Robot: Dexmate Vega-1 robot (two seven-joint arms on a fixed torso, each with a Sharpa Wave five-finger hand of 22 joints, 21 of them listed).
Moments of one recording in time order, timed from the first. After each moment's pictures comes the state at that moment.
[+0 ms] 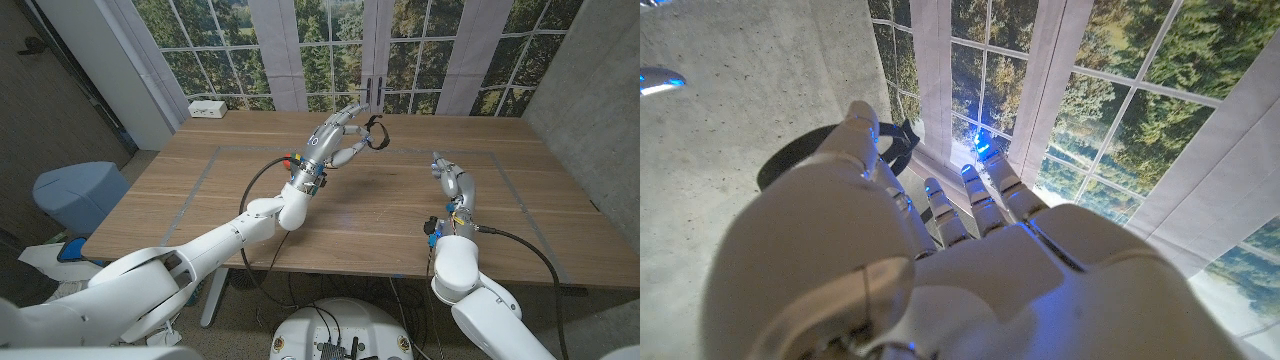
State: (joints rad) left arm 0.55 0.40 0.87 -1.16 0.71 -0.49 0.98; left_hand 0.94 0.10 0.32 -0.16 0.17 1.01 -0.23 0.50 0.39 0.28 -0.21 0.20 0.20 0.22 -0.04 0.22 0.22 0.22 -0.04 0.66 0.19; right arm -1.46 -0.42 -0.29 -2.15 0.12 -0.06 -0.81; right_hand 0.58 0.11 0.38 -0.16 0.21 0.62 0.05 0.24 0.22 0.59 0.00 0.41 0.55 0.41 -0.04 0.64 0.67 0.29 0.08 0.70 0.19
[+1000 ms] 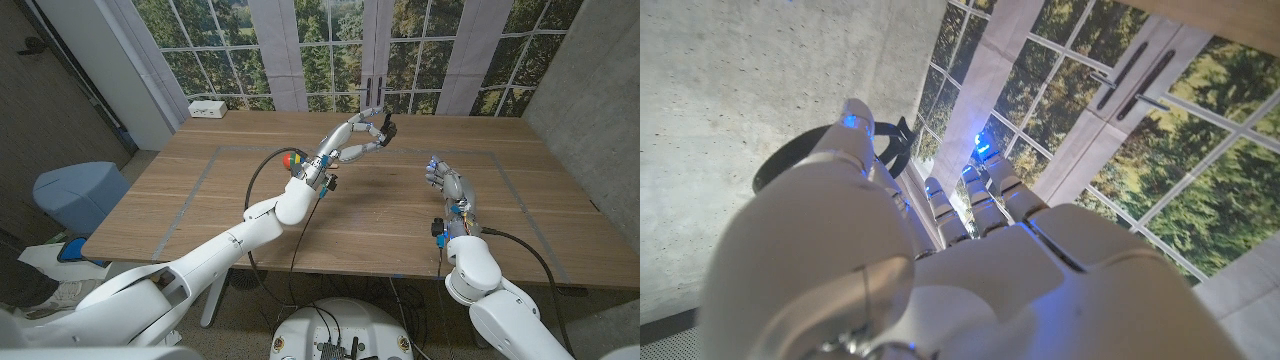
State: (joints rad) left arm 0.65 0.41 0.77 -1.34 0.30 -0.62 0.41; left_hand 0.93 0.08 0.29 -0.15 0.19 1.03 -0.25 0.50 0.35 0.28 -0.21 0.20 0.20 0.21 -0.04 0.22 0.22 0.21 -0.03 0.66 0.19; right arm -1.49 -0.47 -0.21 -2.11 0.41 0.07 -0.58; right_hand 0.60 0.08 0.36 -0.16 0.21 0.56 0.04 0.23 0.22 0.48 -0.01 0.39 0.60 0.31 -0.04 0.62 0.70 0.26 0.07 0.70 0.19
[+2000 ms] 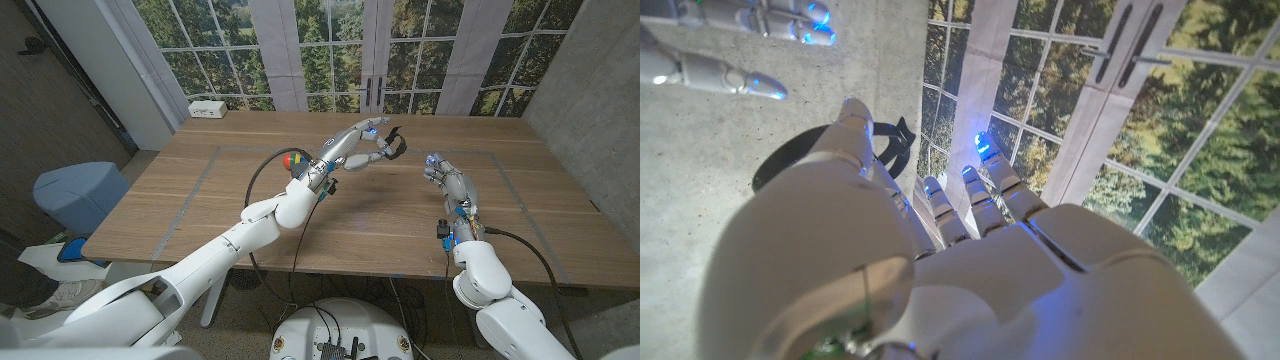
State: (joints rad) left arm 0.70 0.43 0.74 -1.44 0.62 -0.48 0.54; left_hand 0.94 0.07 0.28 -0.15 0.21 1.04 -0.26 0.49 0.33 0.29 -0.22 0.22 0.20 0.21 -0.04 0.22 0.22 0.21 -0.03 0.65 0.19; right arm -1.50 -0.49 -0.21 -2.05 0.35 0.25 -0.53; right_hand 0.64 0.10 0.35 -0.16 0.19 0.63 0.02 0.26 0.23 0.49 -0.03 0.38 0.63 0.33 -0.04 0.61 0.69 0.28 0.06 0.71 0.19
